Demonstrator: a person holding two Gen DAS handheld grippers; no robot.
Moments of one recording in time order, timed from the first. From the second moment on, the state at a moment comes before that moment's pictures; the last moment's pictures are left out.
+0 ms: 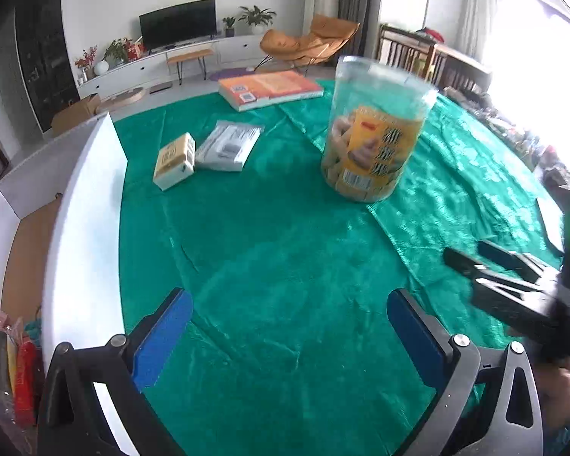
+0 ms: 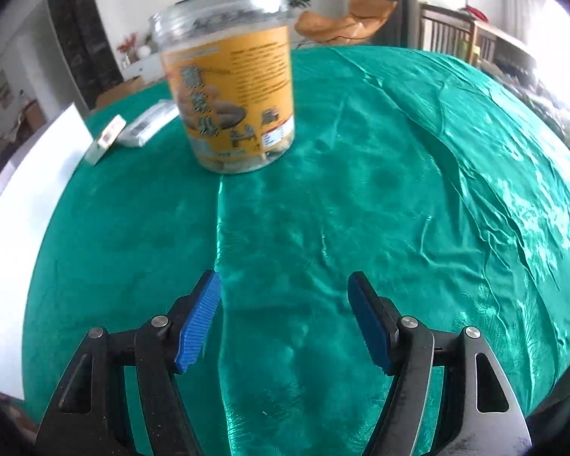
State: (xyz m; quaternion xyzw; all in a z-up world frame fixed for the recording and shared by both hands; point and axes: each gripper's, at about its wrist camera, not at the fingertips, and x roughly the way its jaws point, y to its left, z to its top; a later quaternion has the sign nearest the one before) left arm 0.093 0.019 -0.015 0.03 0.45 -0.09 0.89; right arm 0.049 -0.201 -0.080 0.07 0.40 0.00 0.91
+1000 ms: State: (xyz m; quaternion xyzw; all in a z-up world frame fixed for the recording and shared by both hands) left arm 0.229 0.086 -0.031 -0.11 0.50 0.02 0.86; right arm 0.046 -0.178 -0.090 0.04 0.42 0.01 0.91
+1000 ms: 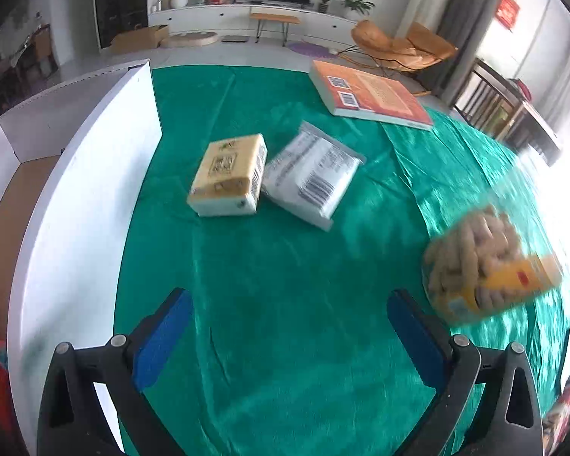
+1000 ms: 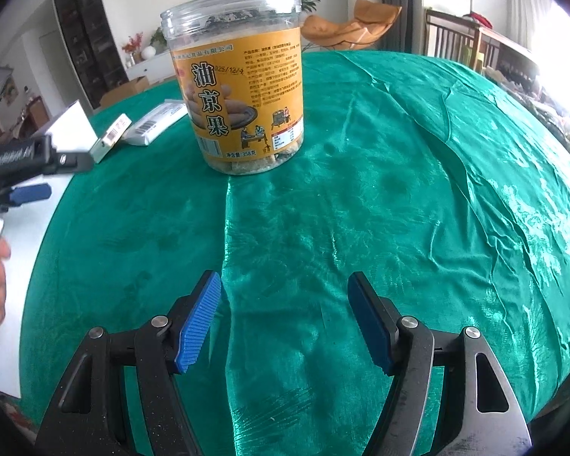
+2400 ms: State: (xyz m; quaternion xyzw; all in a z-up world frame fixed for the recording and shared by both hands) left arm 0.273 0.041 -0.076 0.21 0.51 -0.19 0.81; right arm 0.044 -0.214 -0.091 0.19 0.42 0.04 0.89
